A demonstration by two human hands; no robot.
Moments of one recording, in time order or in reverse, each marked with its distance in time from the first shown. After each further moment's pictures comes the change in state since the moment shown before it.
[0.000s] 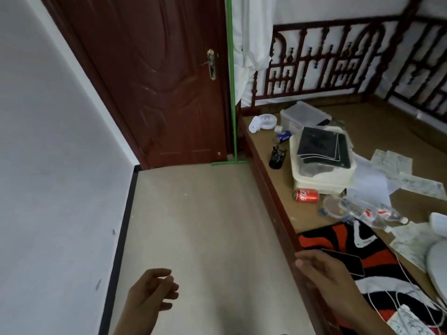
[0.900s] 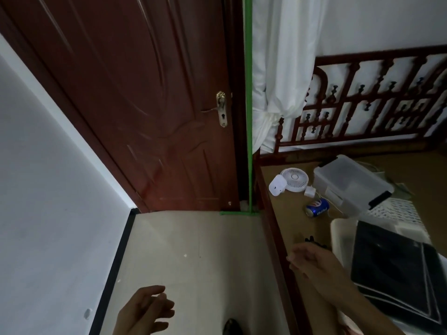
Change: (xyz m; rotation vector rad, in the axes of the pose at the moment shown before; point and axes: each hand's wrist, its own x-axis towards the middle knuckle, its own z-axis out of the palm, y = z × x) left_hand 0.399 0.208 0.148 -0.071 0.159 -0.045; right_hand 0.510 -0.202 -0.002 -0.123 -0.145 -0.101
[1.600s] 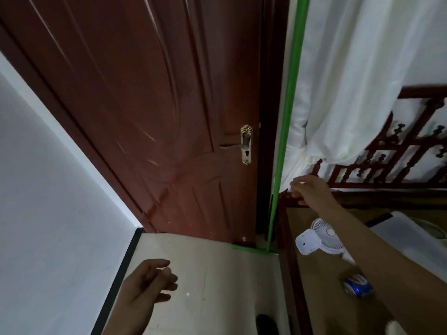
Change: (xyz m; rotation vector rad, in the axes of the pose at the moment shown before) left_hand 0.228 0.155 0.070 0.013 0.039 0.144; right_hand 0.424 -0.173 -0.012 0.051 0.086 -0.082
